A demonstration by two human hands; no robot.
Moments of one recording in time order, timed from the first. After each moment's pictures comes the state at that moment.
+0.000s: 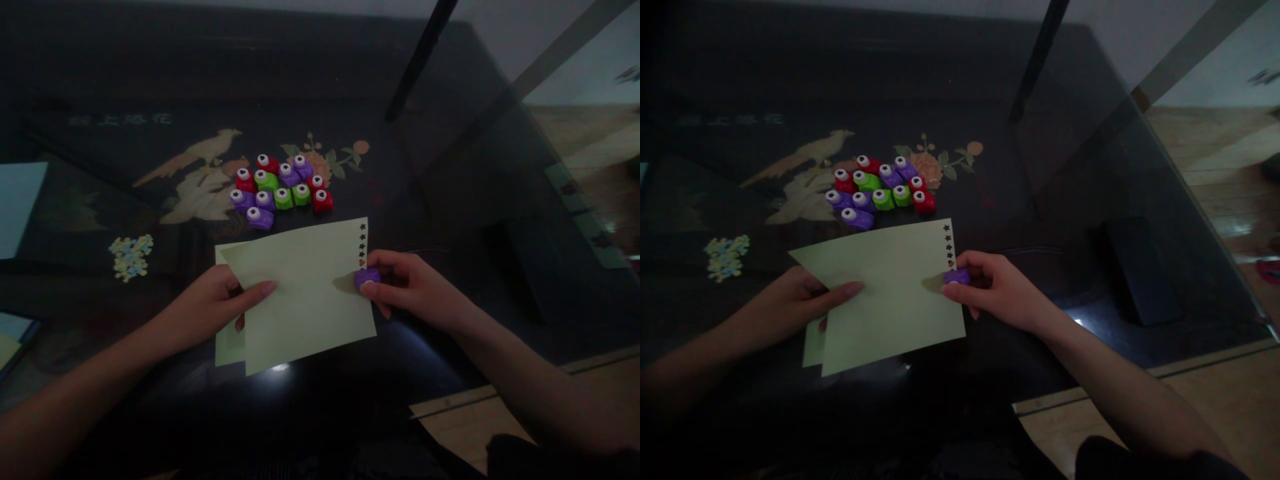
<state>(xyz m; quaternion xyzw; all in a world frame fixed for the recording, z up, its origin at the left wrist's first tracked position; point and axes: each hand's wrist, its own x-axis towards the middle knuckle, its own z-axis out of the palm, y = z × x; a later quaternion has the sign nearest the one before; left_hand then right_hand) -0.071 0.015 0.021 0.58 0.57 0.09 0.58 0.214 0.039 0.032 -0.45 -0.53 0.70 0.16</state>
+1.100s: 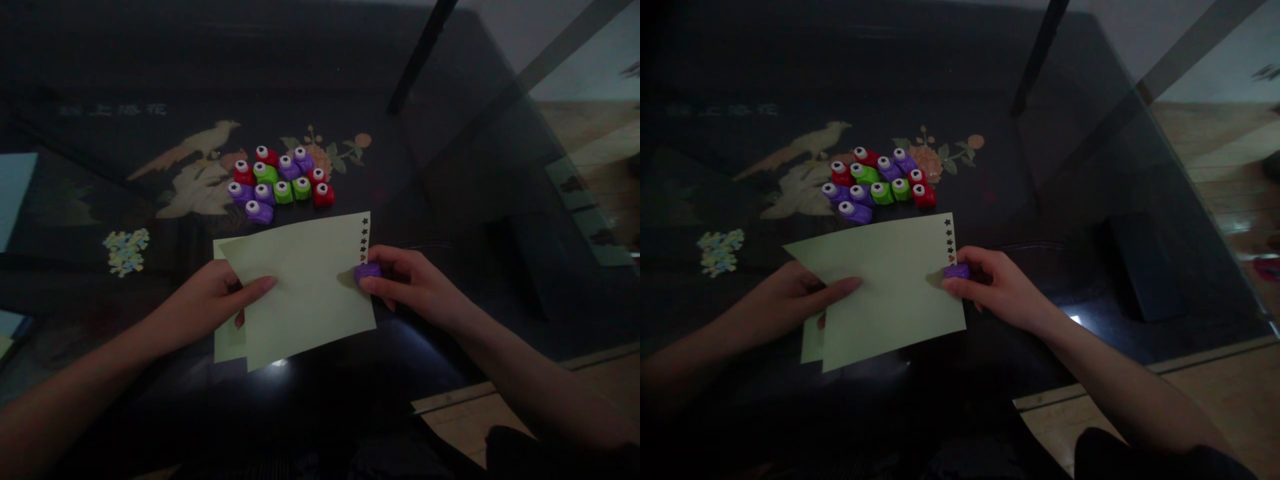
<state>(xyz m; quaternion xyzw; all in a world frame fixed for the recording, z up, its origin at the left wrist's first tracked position) -0.068 0.015 0.026 0.58 0.58 0.08 0.57 0.211 0.036 0.031 -0.45 -0.57 0.66 0.17</state>
